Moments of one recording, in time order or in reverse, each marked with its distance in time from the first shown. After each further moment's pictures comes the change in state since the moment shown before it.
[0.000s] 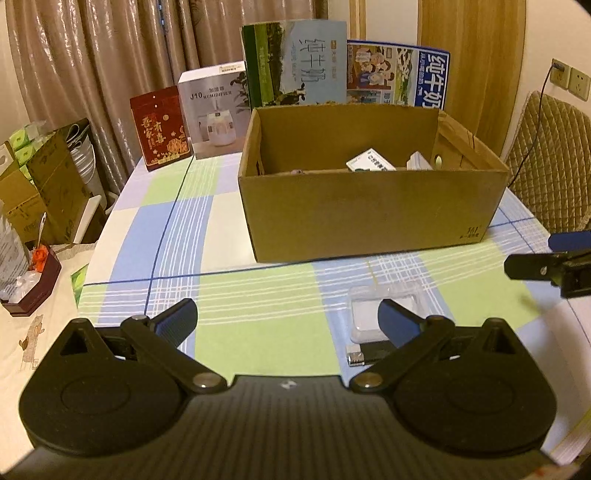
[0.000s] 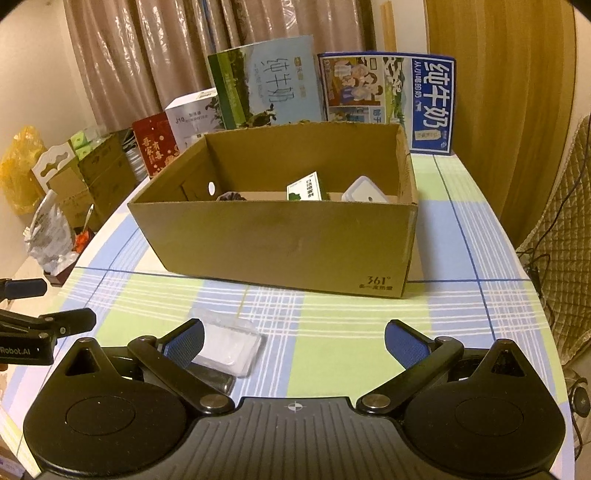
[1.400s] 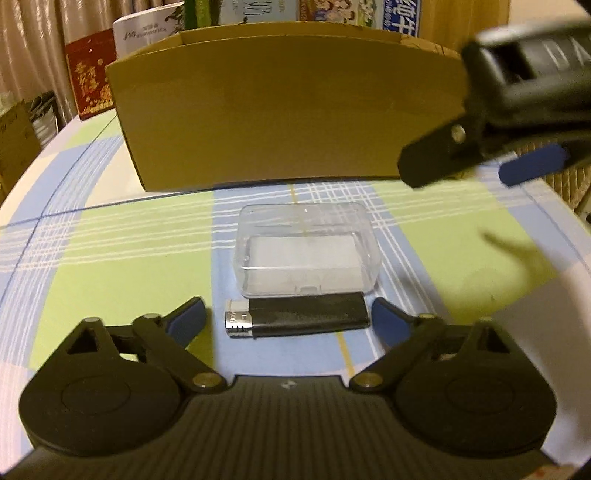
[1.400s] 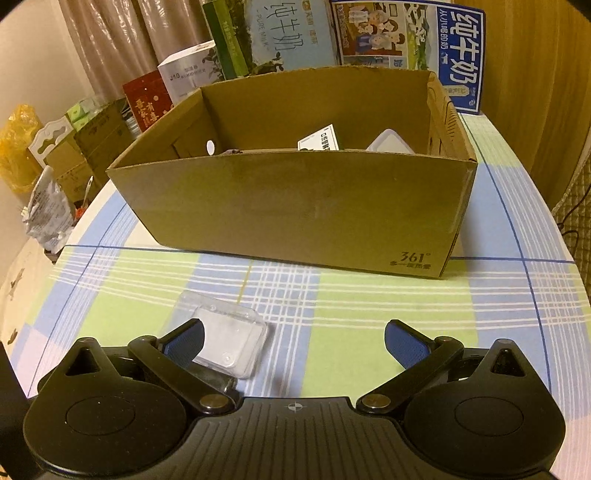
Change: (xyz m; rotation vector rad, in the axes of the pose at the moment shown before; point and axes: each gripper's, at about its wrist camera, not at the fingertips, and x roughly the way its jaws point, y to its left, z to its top) left arm 0.103 -0.078 -0.063 -0.026 0.034 -0.076; right arm 0.064 0.001 0.004 0.010 0.131 0.034
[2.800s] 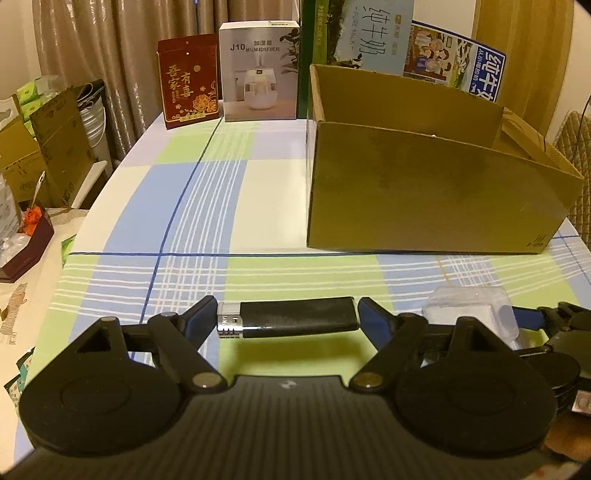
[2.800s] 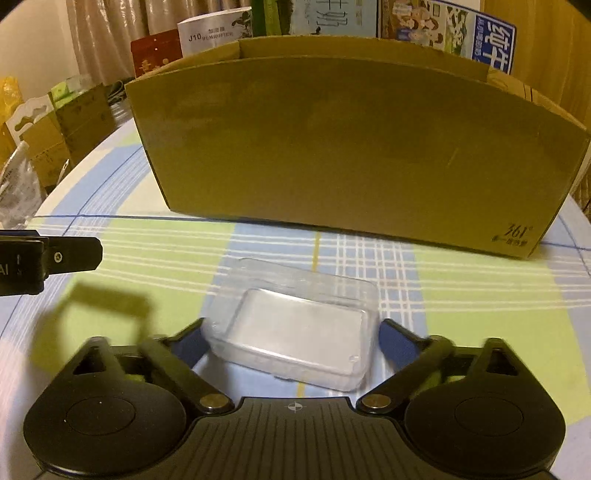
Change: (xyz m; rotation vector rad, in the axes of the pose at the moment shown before) left arm -0.032 0.138 0.048 -0.102 -0.020 0.075; right arm 0.088 0.088 -0.039 -0.049 -0.066 -0.142
